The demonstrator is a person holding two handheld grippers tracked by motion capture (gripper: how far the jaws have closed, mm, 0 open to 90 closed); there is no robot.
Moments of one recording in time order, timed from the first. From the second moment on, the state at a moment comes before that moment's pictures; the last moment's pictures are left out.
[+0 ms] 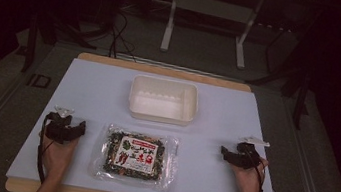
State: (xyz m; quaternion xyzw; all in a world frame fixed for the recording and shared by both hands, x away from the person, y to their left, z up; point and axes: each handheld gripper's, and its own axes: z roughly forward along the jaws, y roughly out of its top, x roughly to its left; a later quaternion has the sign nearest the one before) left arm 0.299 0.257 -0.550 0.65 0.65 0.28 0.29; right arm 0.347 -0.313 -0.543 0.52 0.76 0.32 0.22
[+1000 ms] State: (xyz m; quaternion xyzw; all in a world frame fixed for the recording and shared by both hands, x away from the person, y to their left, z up) left arm 0.297 0.264 -0.549 0.63 0.65 0.27 0.31; right arm 0.296 -0.236 -0.527 0.38 0.85 0.34 0.17
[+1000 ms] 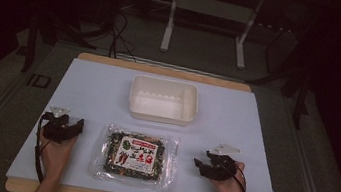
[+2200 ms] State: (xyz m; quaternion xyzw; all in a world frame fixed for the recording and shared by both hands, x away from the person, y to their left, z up) left arm 0.297 0.263 -0.549 0.63 0.65 0.27 0.31; right arm 0.258 -0.203 -0.540 0.21 0.92 0.32 0.11
